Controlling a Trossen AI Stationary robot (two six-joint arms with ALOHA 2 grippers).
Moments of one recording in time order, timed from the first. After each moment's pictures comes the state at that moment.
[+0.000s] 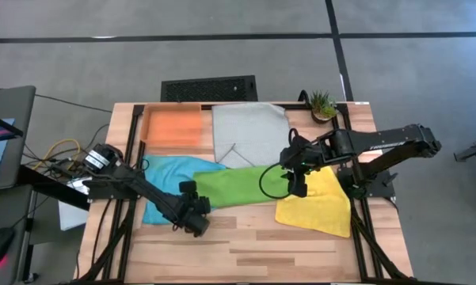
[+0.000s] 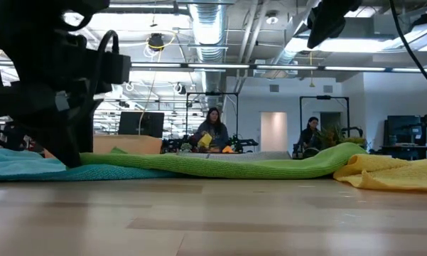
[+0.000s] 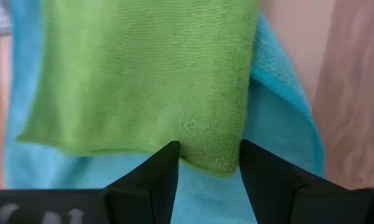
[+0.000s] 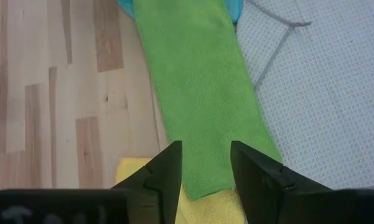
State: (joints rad) left arm -0.50 1.77 1.01 -0.77 -0.41 -0.59; right arm 0.14 1.29 1.23 -0.97 0.07 0.24
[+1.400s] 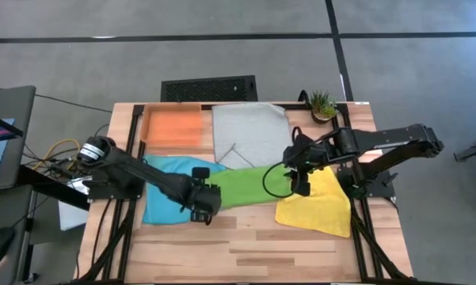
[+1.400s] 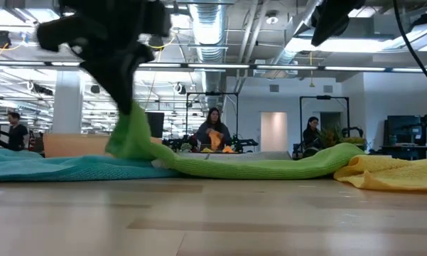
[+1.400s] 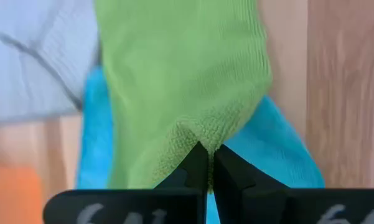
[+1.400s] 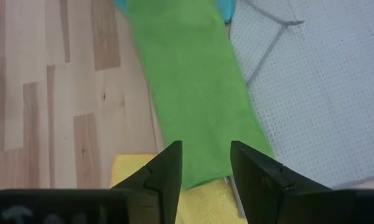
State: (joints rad) left arm -0.34 1.68 1.21 -0.88 -0.33 -0.22; right arm 0.14 1.25 1.22 -1.00 0.08 0.24
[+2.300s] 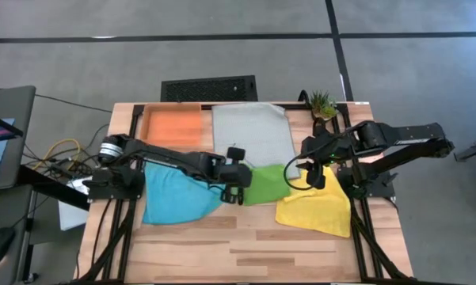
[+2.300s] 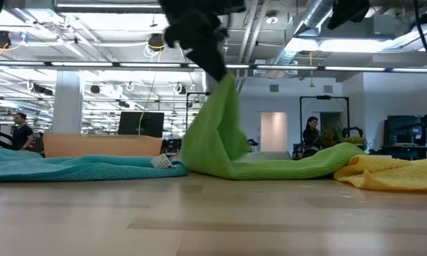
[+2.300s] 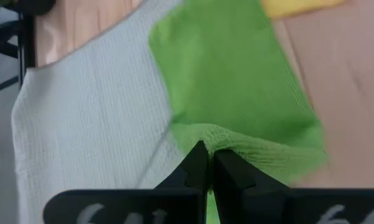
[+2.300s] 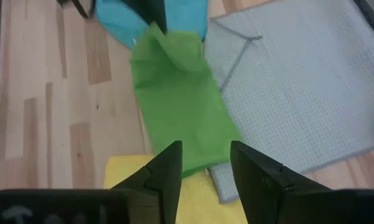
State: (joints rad) left arm -0.12 1.84 1.52 -0.68 -0.32 0.24; right arm 0.15 1.08 1.23 -1.08 0.16 0.27
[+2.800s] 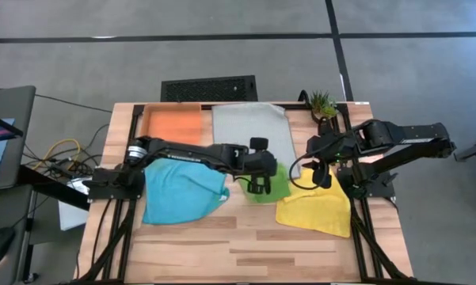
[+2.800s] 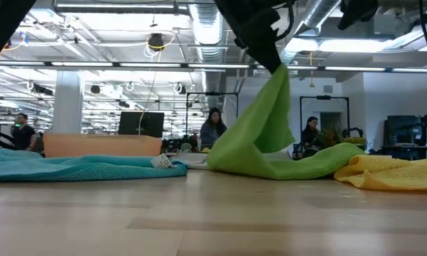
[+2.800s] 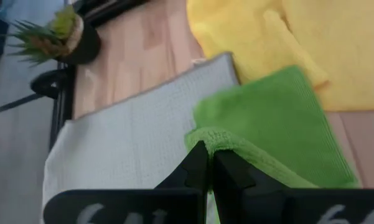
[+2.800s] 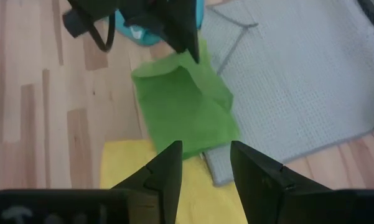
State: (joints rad) left arm -0.06 2.08 1.90 -0.68 -0.33 0.28; right arm 0.15 1.04 1.23 -1.16 0.16 0.27
